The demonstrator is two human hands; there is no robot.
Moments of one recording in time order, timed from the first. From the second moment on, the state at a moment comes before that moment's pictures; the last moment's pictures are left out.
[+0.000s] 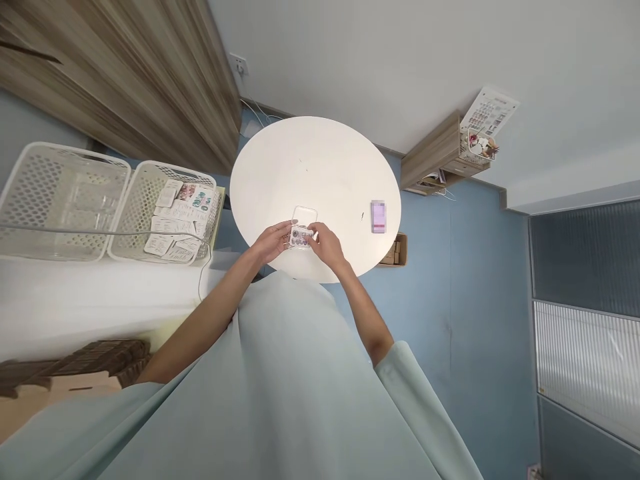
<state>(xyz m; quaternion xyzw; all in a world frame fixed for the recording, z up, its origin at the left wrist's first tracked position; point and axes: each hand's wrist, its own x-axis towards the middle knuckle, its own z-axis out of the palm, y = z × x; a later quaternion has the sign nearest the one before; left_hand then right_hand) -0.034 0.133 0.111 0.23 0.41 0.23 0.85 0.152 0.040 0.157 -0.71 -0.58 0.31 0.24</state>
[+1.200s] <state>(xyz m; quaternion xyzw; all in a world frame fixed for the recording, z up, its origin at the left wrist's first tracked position) -0.044 0.107 0.119 0.22 0.41 0.22 0.86 0.161 0.054 0.181 -0.69 -0.48 0.36 0.40</state>
